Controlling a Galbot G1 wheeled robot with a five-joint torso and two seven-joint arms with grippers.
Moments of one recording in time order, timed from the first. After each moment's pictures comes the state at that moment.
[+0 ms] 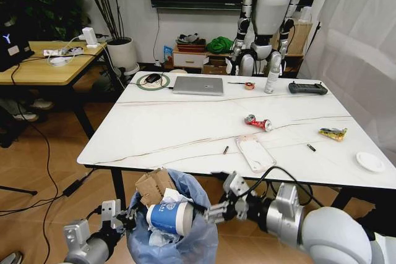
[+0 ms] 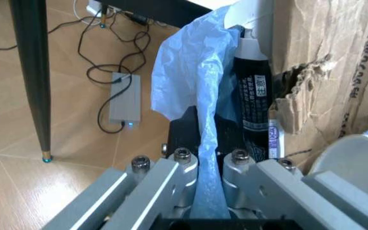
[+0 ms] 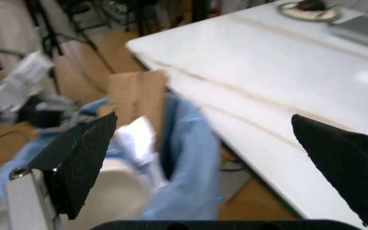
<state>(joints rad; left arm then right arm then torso) 1.91 -0.89 -0.57 -2.36 -0.99 0.32 -0.35 -1.10 0.55 0.00 2.44 0.85 -0.42 0.10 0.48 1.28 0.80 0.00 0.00</state>
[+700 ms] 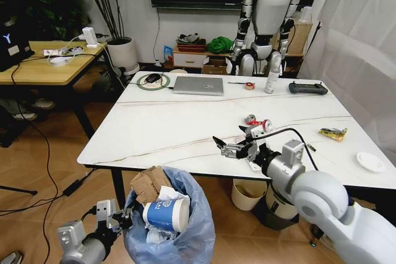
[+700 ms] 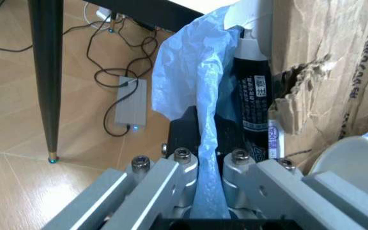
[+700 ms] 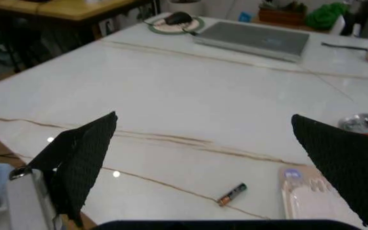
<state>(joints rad) 1.92 -0.92 -0.60 -2.37 -0.99 0.31 -0.35 -1.02 0.85 0.14 2.20 0.80 -0.53 0.21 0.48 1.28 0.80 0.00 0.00</state>
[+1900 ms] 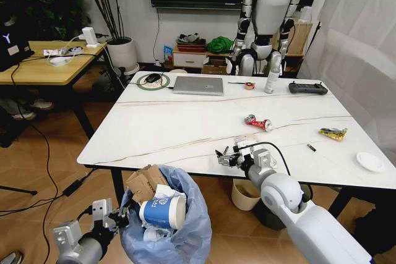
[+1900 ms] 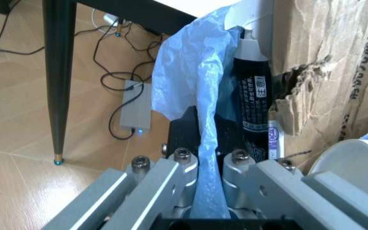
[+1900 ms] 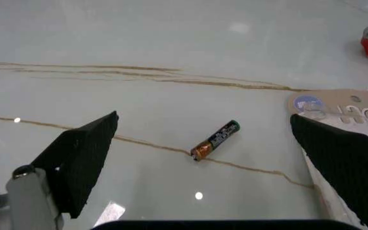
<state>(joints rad) 1.93 -0.94 -0.62 -2.37 -0.99 0.31 -0.36 -1.00 1.07 0.07 1.89 0.57 -0.54 0.19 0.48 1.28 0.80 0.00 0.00</state>
